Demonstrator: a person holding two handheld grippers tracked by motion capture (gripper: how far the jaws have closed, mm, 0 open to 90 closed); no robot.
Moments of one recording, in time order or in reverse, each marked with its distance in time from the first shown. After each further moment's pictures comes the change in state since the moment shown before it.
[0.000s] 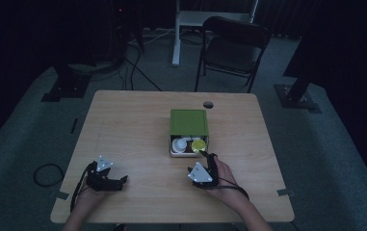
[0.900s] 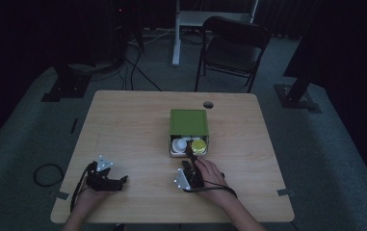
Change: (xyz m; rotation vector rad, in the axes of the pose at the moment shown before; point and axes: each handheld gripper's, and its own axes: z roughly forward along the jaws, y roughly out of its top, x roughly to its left) left arm 0.000 0.000 0.000 0.000 0.000 0.000; right arm 0.027 0.016 0.029 0.045 -0.109 -0.344
